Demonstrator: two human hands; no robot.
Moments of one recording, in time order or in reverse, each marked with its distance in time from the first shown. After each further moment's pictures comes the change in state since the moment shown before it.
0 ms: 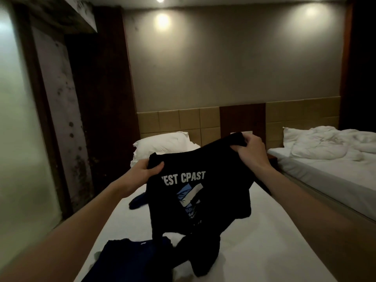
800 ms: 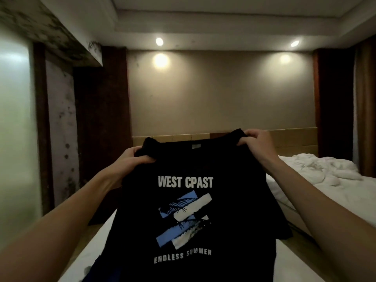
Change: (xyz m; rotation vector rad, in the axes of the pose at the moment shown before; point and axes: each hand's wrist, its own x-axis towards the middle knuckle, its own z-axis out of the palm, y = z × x) left_hand -0.064 0.106 -0.002 -0.146 -0.007 0.168; right_hand -0.055 -0.096 -0.102 0.005 0.110 -0.120
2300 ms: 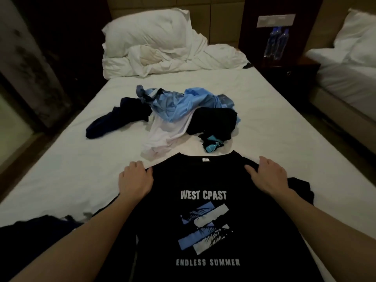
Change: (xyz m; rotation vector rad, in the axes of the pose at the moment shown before) left_hand 0.169 -0.624 0.004 1.179 0.196 -0.778; right_hand 0.032 0.630 0.253 -1.016 -0.671 0.558
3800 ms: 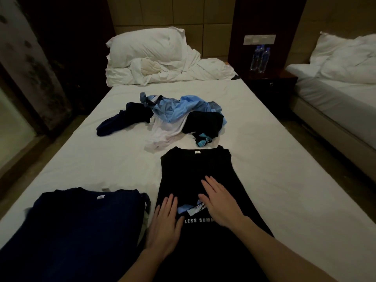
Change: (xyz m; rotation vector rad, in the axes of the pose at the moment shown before) left_hand -0.215 0.008 0.034 -0.157 -0.224 0.391; right_hand -0.183 -0.057 0.028 0.066 -0.119 -0.506
